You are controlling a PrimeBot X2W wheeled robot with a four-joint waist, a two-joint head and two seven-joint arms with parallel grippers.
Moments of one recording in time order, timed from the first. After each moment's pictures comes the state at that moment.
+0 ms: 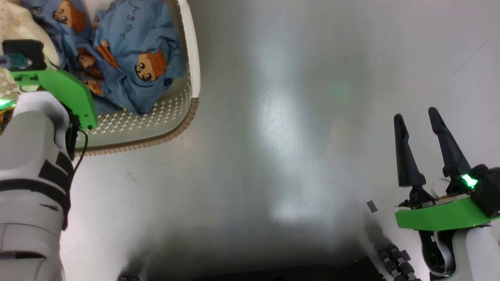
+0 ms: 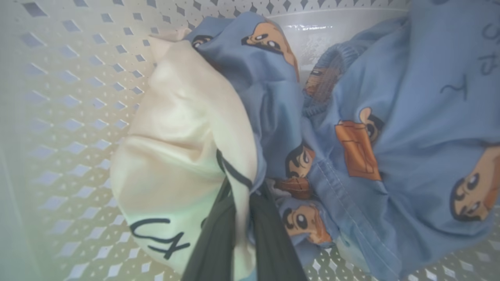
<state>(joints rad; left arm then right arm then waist) -1.16 0.15 -0.12 1.29 -0.13 0.01 -0.05 -0.20 -0.09 -0.03 -0.07 0.22 0.13 -0.26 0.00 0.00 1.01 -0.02</state>
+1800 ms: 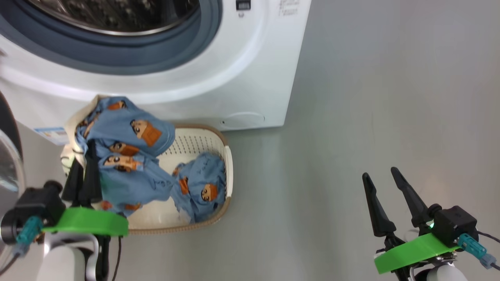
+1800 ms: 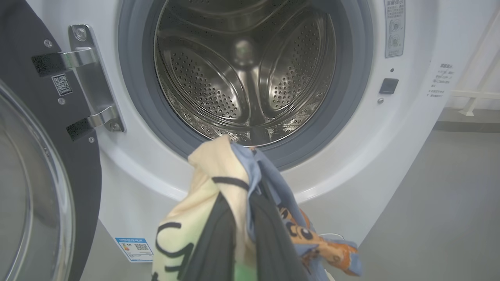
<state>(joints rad) -0.29 0.06 0.05 0.20 -0.18 -0.04 -0.26 -0.09 -0.10 0.05 0.11 0.25 0.13 -0.26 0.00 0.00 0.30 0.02</state>
